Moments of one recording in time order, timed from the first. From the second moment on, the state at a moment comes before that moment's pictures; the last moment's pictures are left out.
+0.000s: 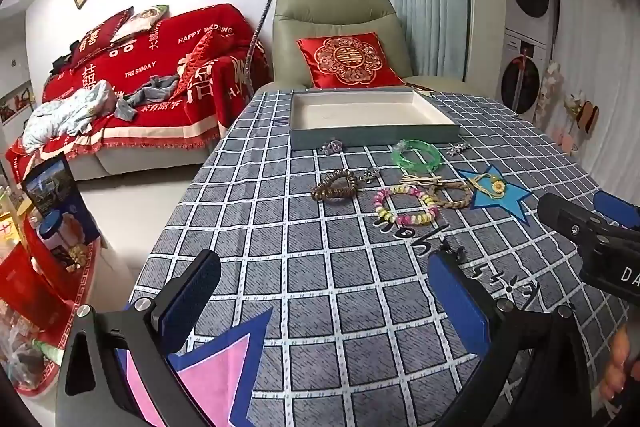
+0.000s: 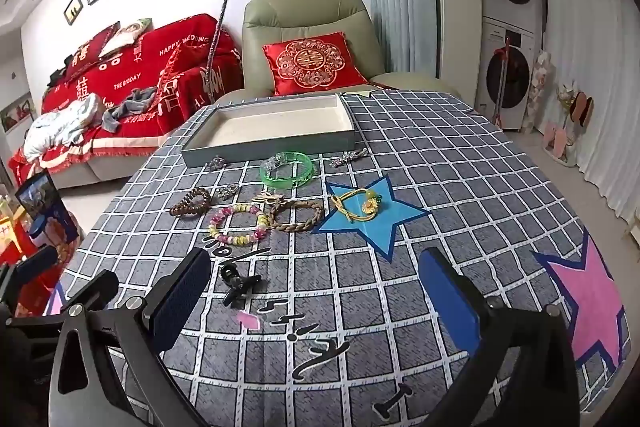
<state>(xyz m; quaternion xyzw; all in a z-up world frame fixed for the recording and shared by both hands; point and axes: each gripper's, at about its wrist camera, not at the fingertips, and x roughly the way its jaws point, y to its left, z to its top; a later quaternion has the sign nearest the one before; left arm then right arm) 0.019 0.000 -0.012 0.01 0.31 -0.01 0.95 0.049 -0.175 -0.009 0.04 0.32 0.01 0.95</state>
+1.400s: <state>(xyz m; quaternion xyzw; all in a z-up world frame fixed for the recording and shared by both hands) 0.026 0.010 -0.016 0.00 0.31 0.01 0.95 0.057 -0.179 -0.020 0.04 0.32 0.01 0.95</state>
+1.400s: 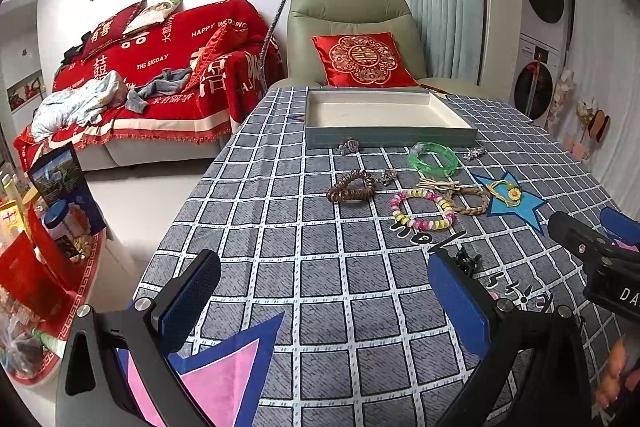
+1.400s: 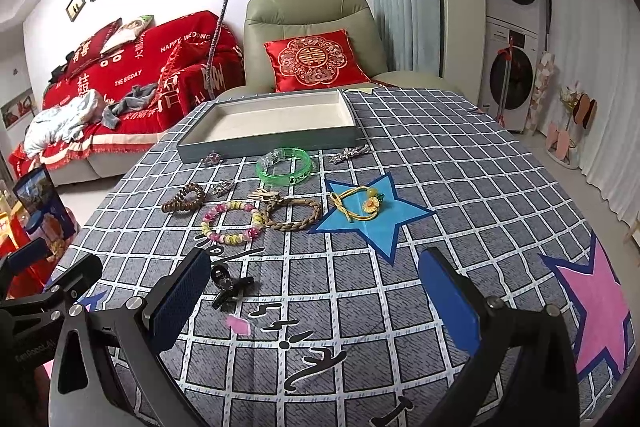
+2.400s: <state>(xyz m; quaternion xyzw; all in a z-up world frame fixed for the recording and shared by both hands) 0.026 0.011 -0.017 0.00 0.32 0.01 0.95 0.055 -0.179 -0.018 0.05 0.32 0.01 0.95</state>
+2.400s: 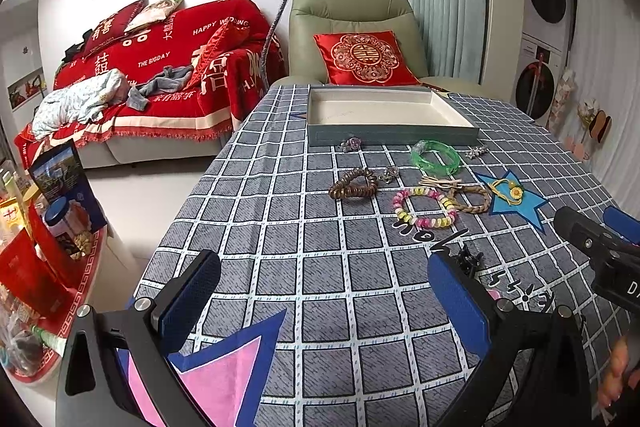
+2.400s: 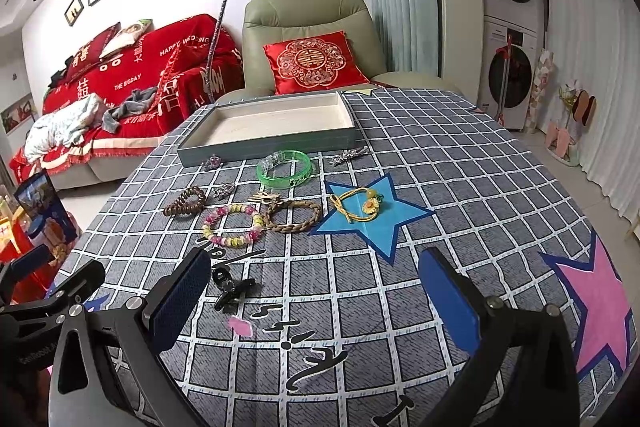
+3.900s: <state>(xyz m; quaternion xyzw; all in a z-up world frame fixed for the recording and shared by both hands) 0.025 0.011 -0.017 0.00 0.32 0.01 0.95 0.053 -0.175 -0.021 0.05 0.32 0.02 0.94</state>
